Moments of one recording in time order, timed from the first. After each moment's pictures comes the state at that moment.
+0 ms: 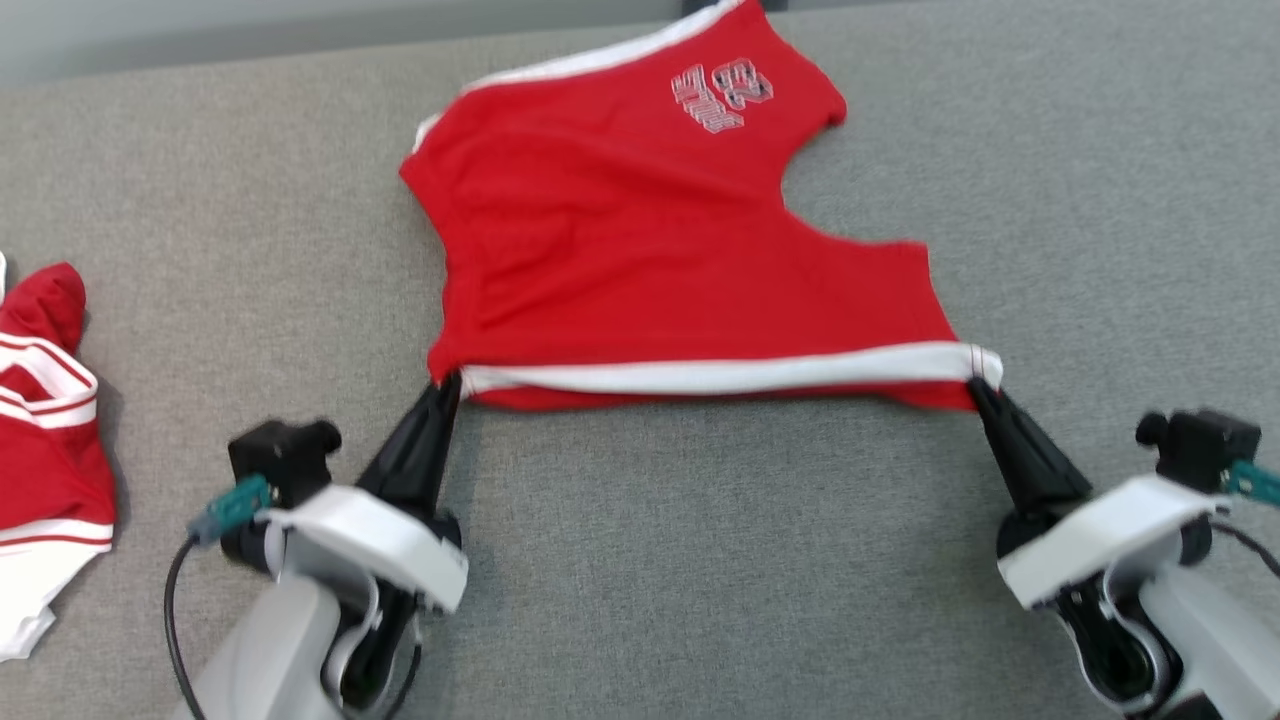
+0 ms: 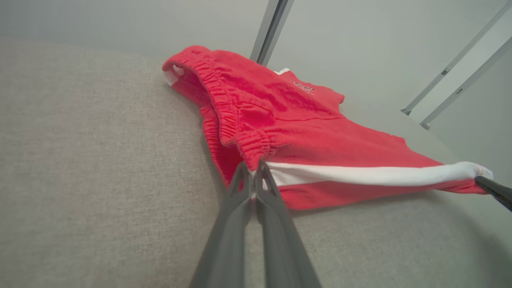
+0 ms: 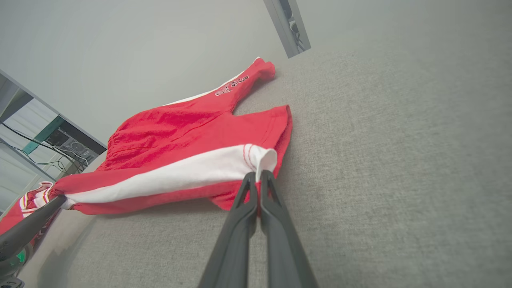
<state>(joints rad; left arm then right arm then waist) -0.40 0.22 -0.45 0.48 -0.70 -0.10 -0.23 -0.42 -0.39 0.58 0.41 1.00 0.13 -0.26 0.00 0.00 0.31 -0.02</state>
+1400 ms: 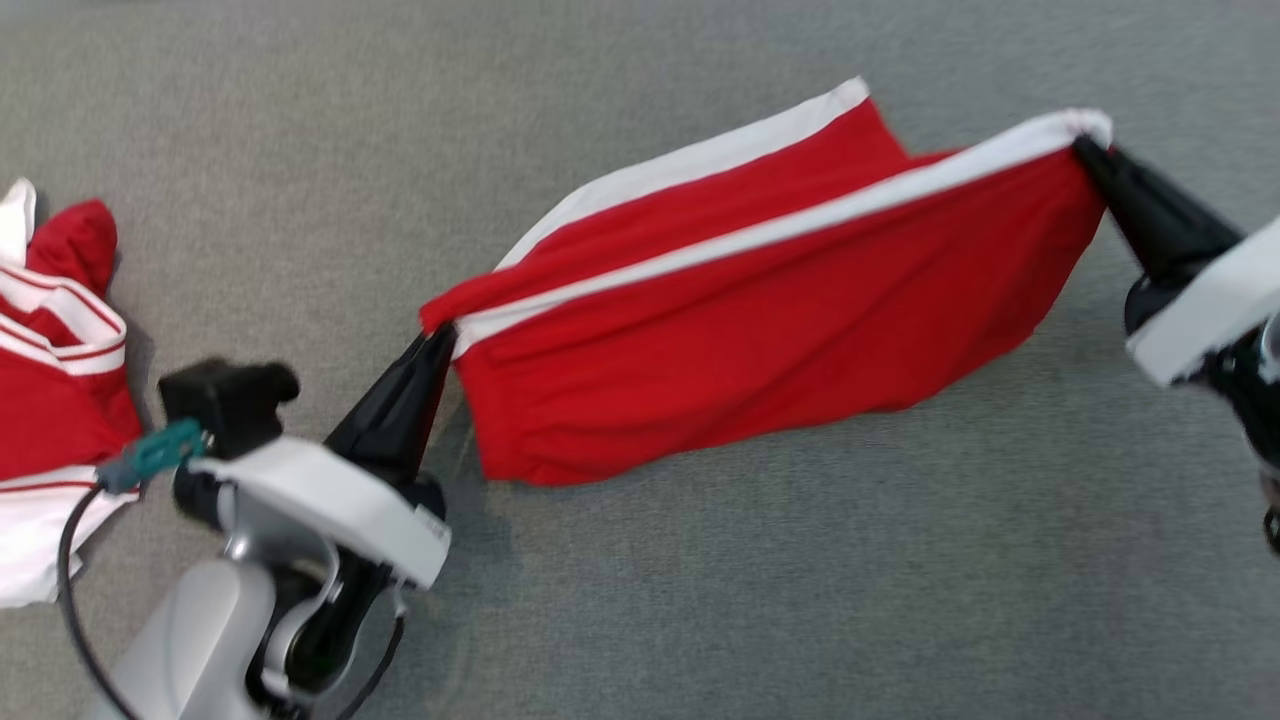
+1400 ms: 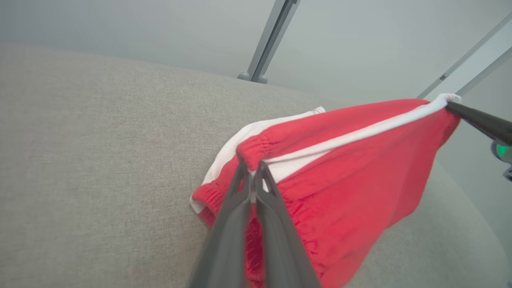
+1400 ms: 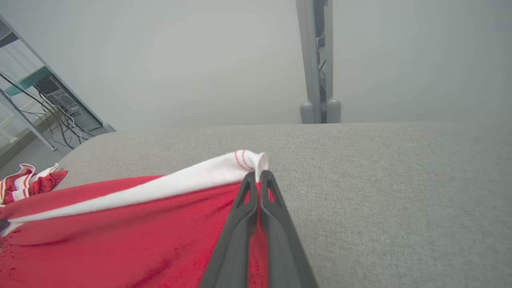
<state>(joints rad) -0.26 0.37 -0.40 -0.11 -0.80 0.11 0.10 -0.56 -0.38 0.16 0.10 0.71 0.13 0.34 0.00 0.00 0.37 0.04</state>
